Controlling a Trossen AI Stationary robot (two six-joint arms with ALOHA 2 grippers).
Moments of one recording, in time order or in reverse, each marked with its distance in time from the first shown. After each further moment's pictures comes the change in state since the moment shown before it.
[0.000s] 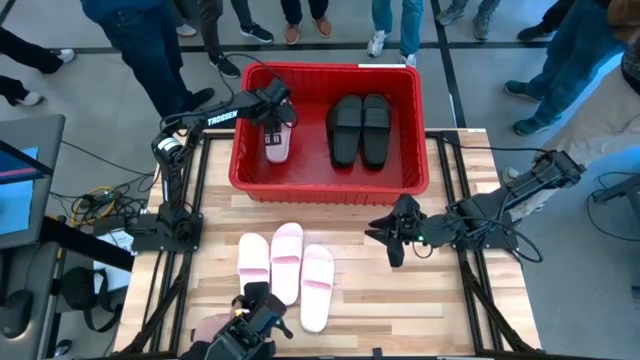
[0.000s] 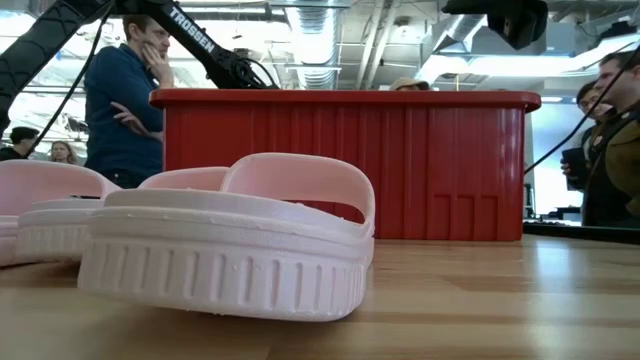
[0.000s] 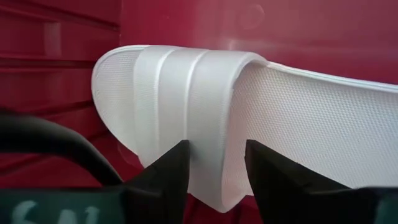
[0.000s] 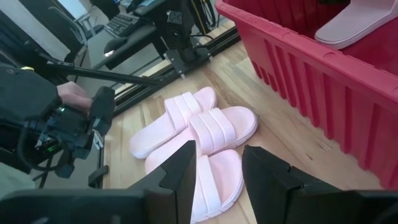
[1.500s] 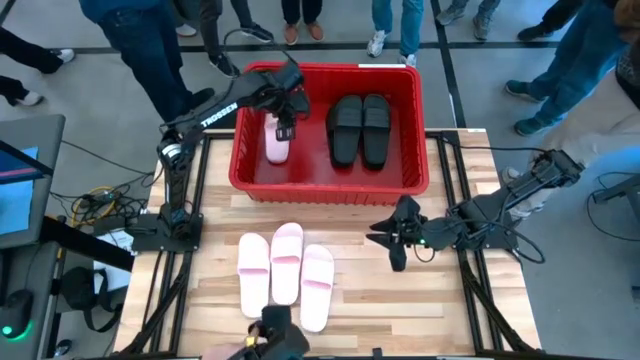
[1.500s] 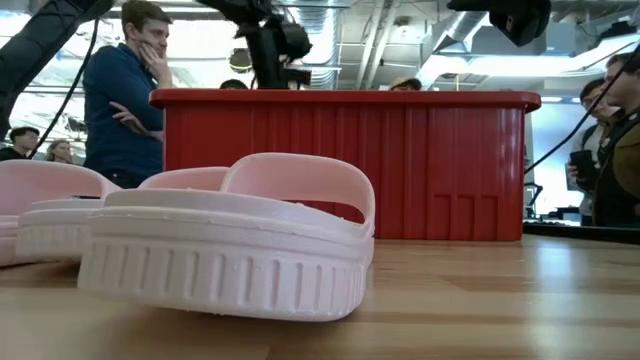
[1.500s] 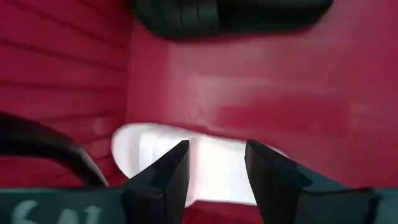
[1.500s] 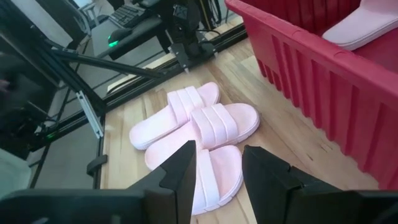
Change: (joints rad) left arm -0.167 -0.005 0.485 -0.479 0.139 -0.154; right arm 0.030 0.000 0.000 -0.009 0.002 -0.045
